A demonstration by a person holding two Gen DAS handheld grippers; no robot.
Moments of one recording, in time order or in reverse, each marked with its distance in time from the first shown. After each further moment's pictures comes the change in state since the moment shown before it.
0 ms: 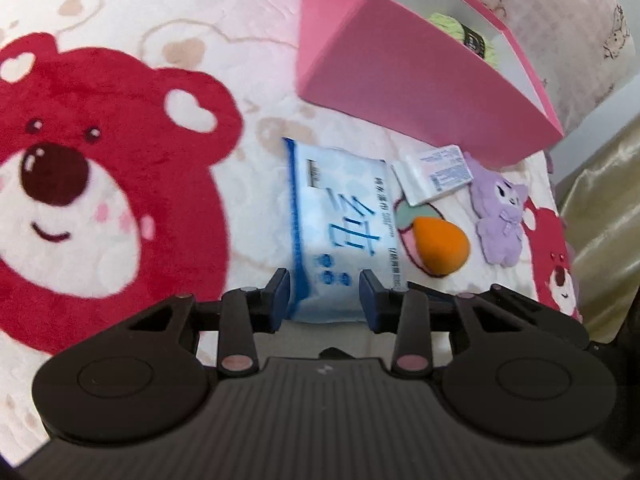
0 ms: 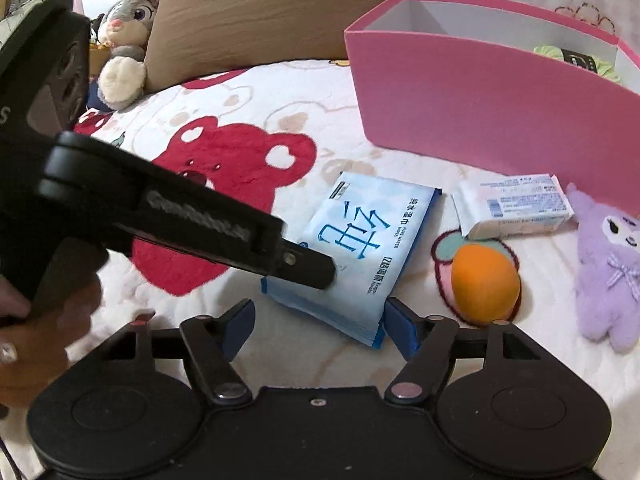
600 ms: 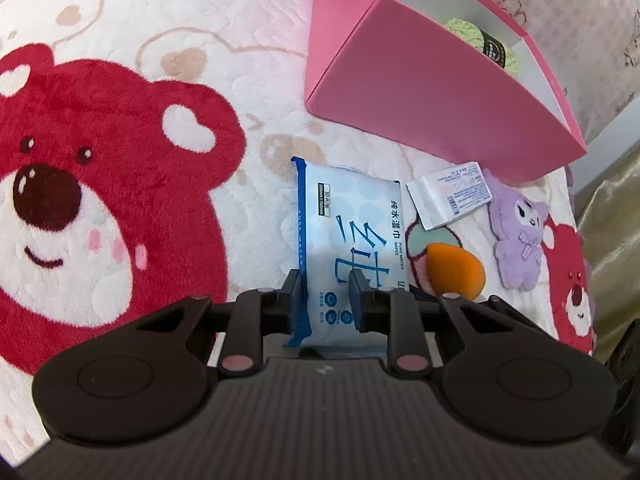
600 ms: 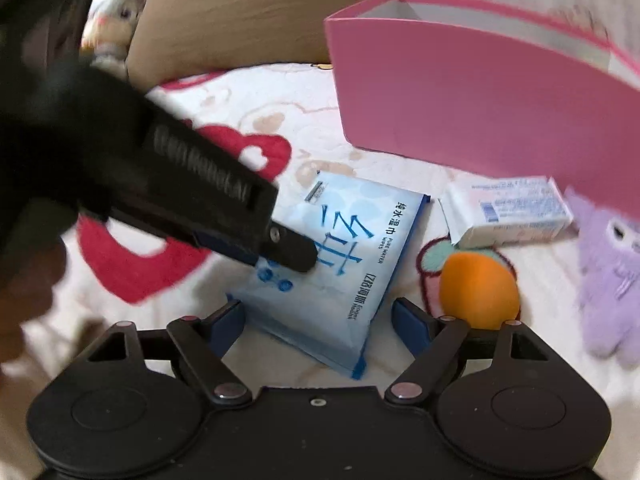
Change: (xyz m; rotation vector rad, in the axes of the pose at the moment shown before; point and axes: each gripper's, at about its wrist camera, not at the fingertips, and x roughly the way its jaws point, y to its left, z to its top) left arm 0.017 -0.006 0.014 -0.024 -0.005 0.041; right arm 0.026 0.003 -0.010 -0.063 -0.060 -0.094
